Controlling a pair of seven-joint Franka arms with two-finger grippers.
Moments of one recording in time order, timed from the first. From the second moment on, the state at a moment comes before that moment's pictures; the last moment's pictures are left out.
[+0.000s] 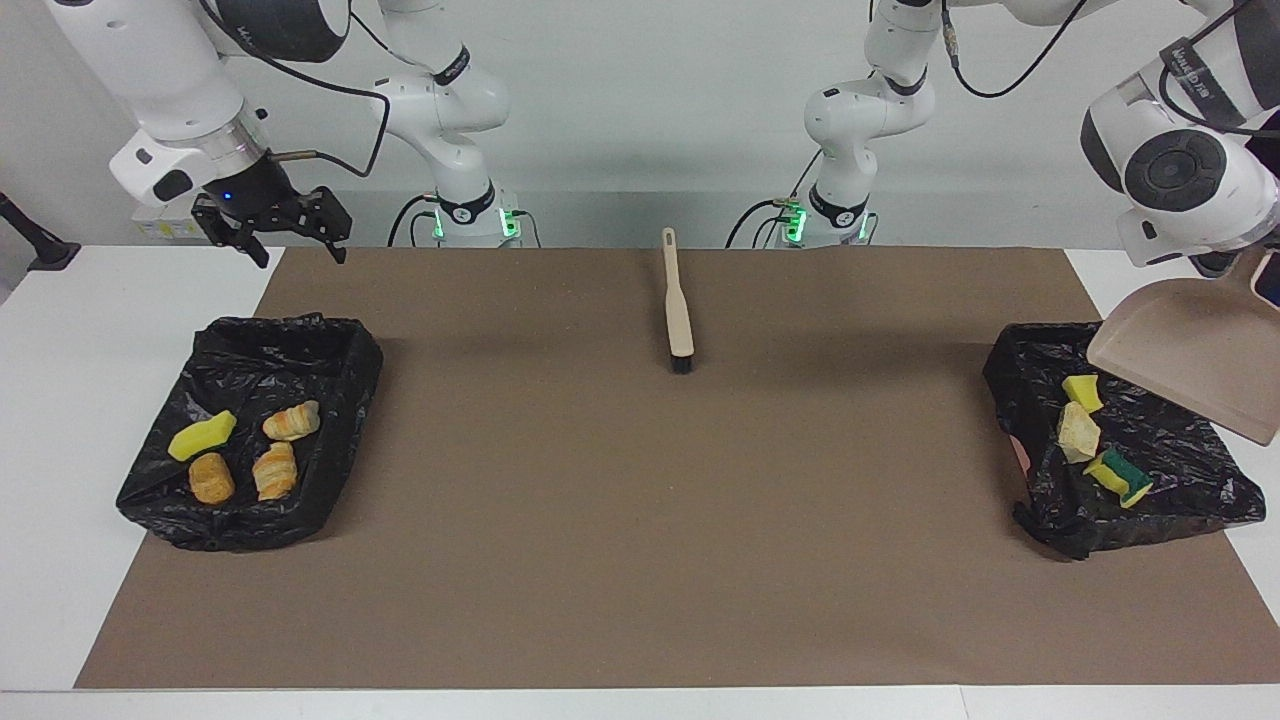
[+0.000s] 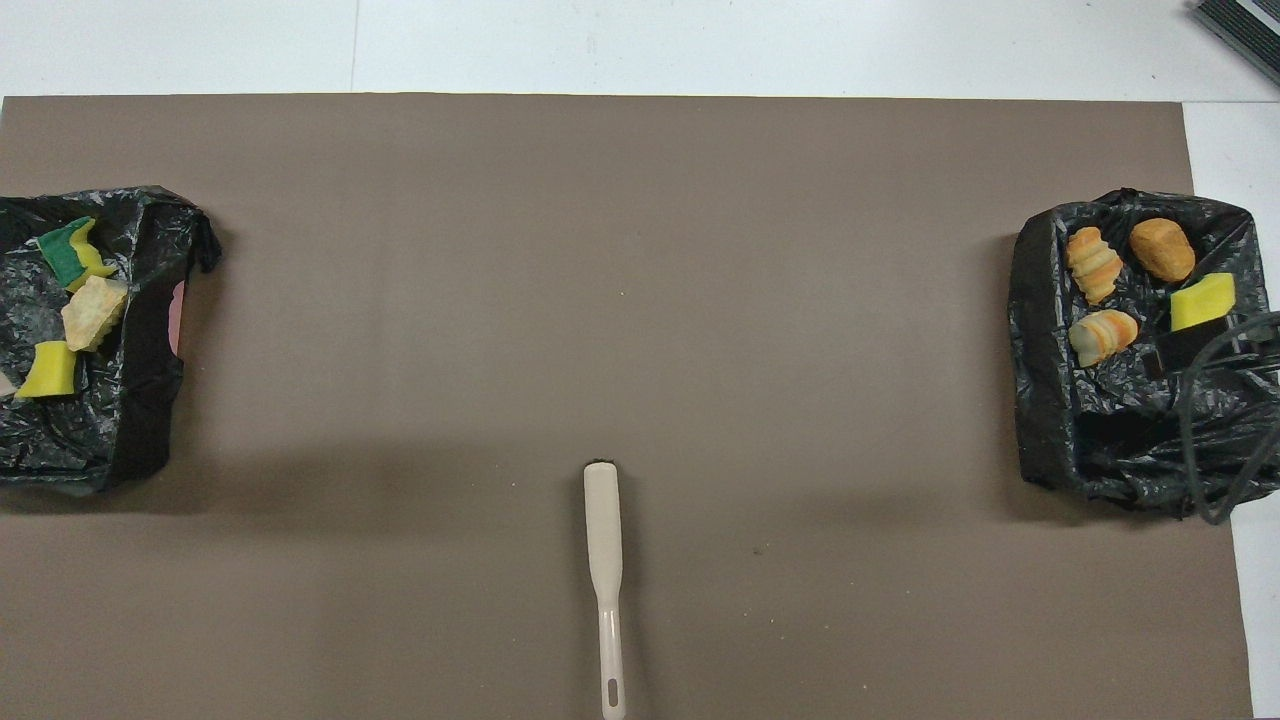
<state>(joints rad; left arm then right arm) 0.20 0.12 -0.15 -1.57 1.00 1.50 0.91 0.10 0.00 -0.20 -1.57 0.01 1.48 -0.14</state>
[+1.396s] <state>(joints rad) -0.36 0.23 -0.18 -1.68 -0.01 1.98 -0.39 0.06 0.00 -0.14 -1.57 0.01 1.48 -0.14</state>
